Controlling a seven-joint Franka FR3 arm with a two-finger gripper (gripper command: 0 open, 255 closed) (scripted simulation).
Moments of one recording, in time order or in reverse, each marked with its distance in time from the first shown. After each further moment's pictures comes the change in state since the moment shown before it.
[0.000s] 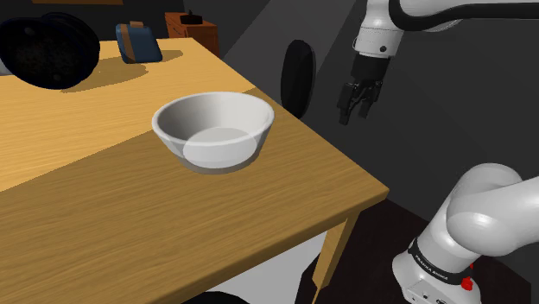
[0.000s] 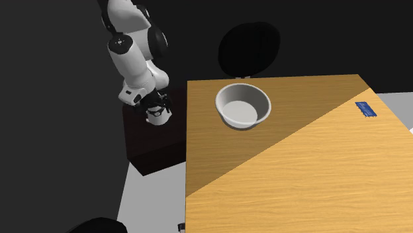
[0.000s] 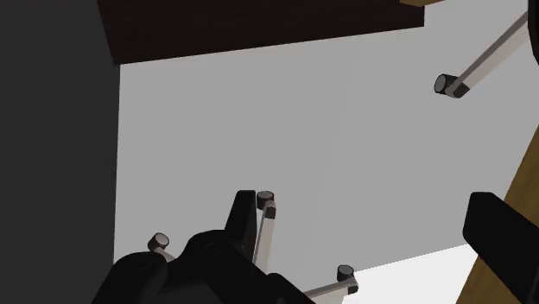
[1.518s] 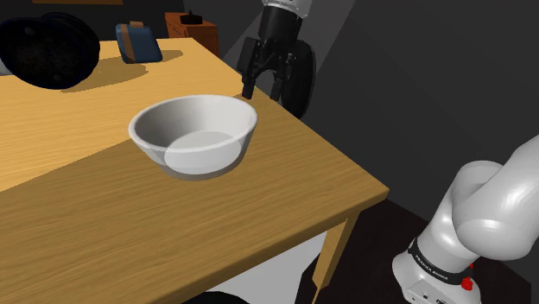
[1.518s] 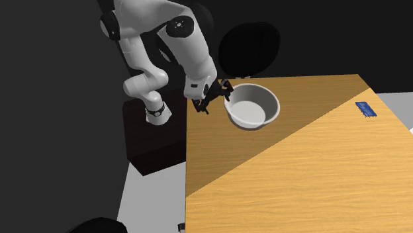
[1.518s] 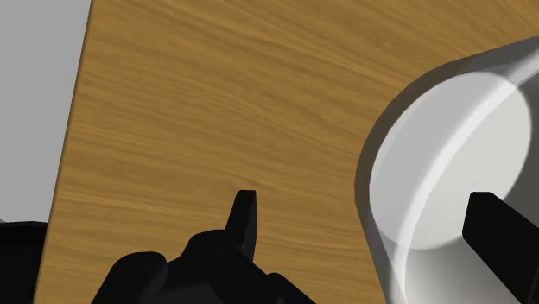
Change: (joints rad) arm 0.169 0.456 0.175 0.522 0.267 0.073 0.143
